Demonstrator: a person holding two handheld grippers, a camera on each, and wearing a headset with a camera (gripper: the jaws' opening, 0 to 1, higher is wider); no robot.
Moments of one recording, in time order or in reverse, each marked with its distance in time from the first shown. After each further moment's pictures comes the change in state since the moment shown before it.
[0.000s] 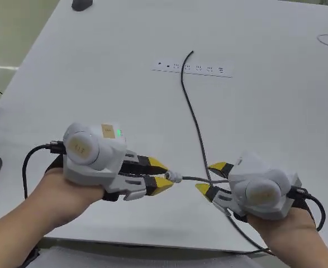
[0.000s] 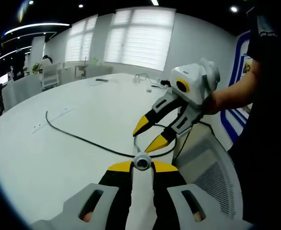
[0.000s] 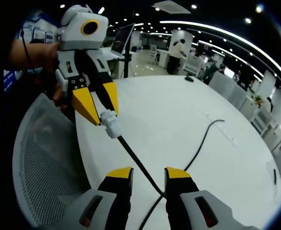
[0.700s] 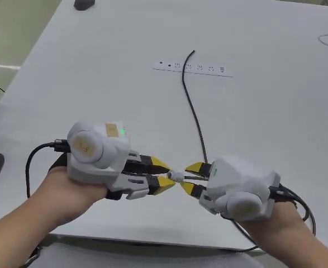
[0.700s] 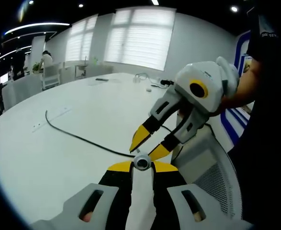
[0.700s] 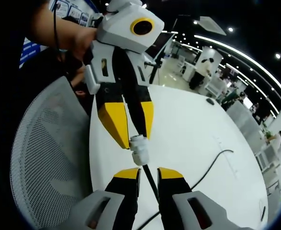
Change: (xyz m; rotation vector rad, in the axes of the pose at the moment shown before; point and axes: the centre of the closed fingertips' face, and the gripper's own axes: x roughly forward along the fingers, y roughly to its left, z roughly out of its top) left arm 0.001 -0.005 -0.001 -0.004 0.001 0.002; right arm 0.014 0.028 0.018 -0.165 -0.023 0.102
